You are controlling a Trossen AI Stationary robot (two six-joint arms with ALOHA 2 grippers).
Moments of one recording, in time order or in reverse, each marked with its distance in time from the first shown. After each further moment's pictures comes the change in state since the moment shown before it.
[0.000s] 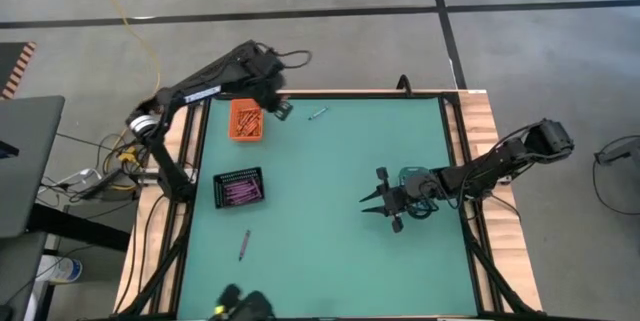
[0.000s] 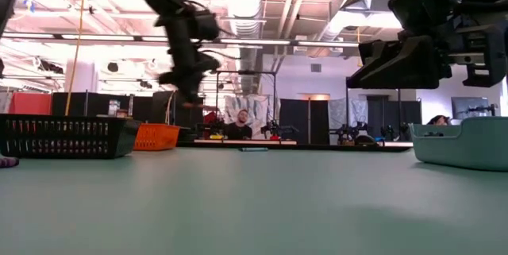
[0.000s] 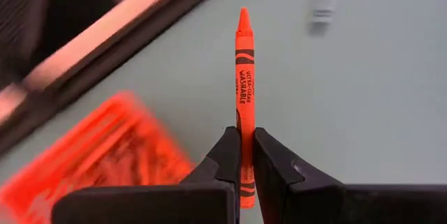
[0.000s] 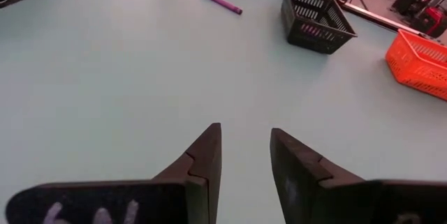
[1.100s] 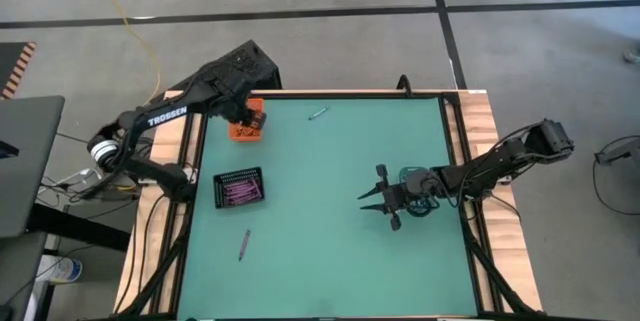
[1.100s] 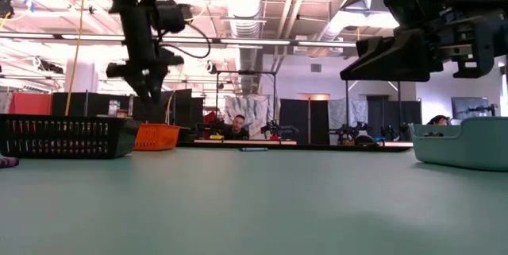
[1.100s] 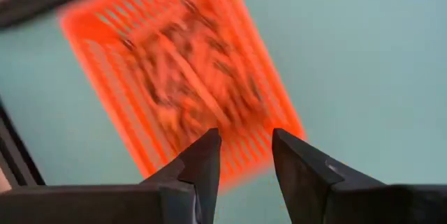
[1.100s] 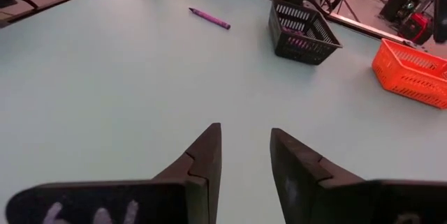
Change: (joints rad) left arm 0.033 -0.343 -0.358 -0.010 -0.085 -0.219; right arm -0.019 0.000 0.001 0.051 -0.007 0.022
